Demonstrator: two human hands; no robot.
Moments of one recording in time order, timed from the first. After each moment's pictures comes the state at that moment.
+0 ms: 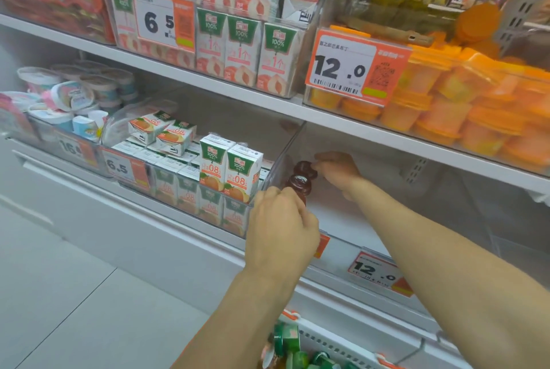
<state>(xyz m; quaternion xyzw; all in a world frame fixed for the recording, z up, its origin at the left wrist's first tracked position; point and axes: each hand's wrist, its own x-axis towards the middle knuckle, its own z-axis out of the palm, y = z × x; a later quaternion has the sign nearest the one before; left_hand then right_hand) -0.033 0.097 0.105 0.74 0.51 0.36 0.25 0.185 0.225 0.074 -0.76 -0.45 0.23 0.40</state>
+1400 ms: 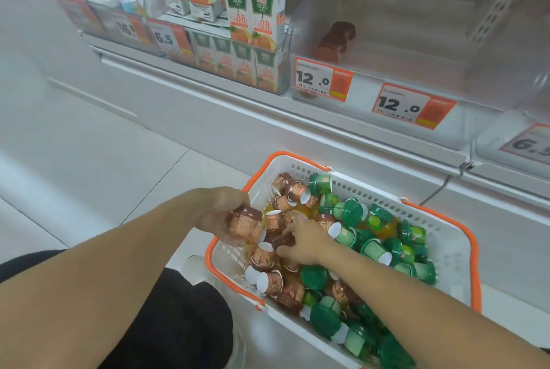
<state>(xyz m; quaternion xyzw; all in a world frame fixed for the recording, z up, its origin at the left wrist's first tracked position) -0.180 0.021 -0.049 0.40 0.62 -0.14 0.66 0.006 -0.070 -0.144 -0.66 -0.65 0.38 -0.02</state>
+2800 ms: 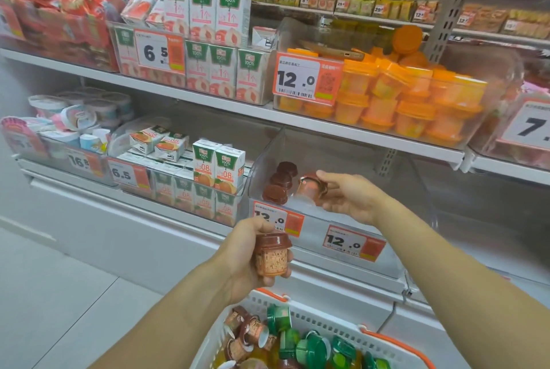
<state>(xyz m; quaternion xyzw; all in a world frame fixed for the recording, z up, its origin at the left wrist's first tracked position) -0.080 0.051 0.089 0.41 0.41 0.21 0.79 0.153 0.061 0.131 -0.66 -0.34 0.46 0.49</state>
